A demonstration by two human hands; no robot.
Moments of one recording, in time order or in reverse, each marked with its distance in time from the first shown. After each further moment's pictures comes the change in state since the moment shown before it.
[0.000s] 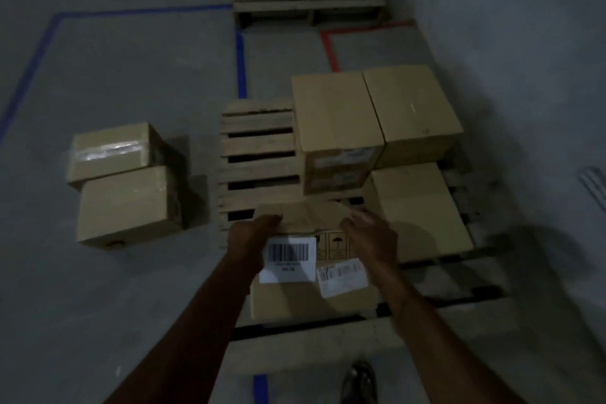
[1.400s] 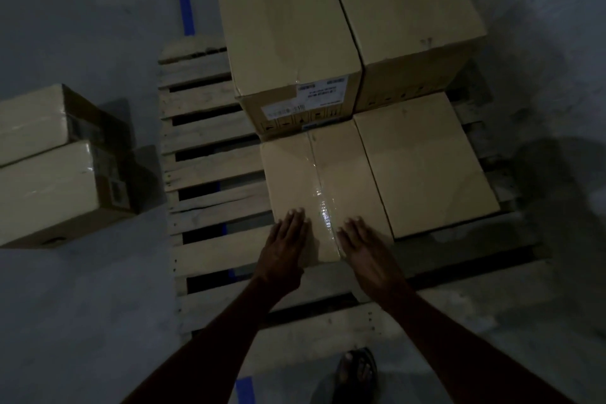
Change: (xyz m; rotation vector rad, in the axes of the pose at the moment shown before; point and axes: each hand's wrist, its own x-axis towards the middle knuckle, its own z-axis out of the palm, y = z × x) left_hand 0.163 -0.205 0.133 1.524 -0.355 1.019; right_hand 0.151 0.256 0.029 -1.216 -0.408 -0.551
